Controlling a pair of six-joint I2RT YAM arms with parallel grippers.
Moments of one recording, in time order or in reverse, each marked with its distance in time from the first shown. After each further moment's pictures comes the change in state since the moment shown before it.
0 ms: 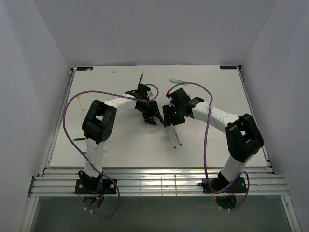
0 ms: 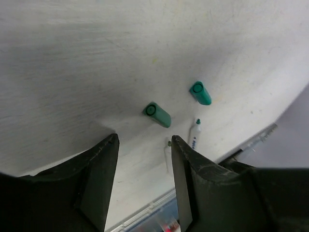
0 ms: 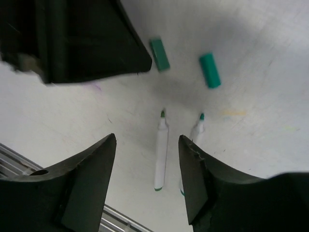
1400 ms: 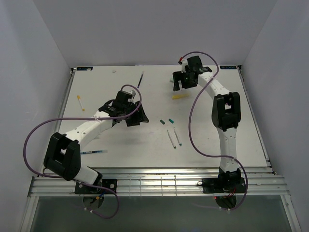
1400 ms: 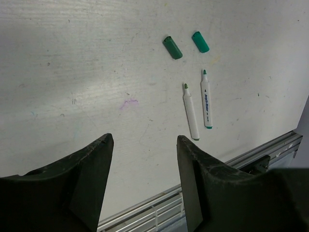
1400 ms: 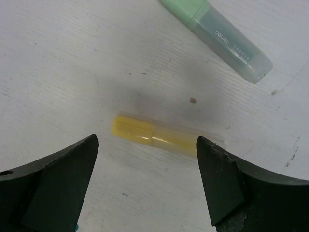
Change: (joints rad) left arm 0.003 -0.655 -0.452 0.072 -0.298 0.086; right arm -0.346 0.606 0.890 -0.126 -0.046 -0.342
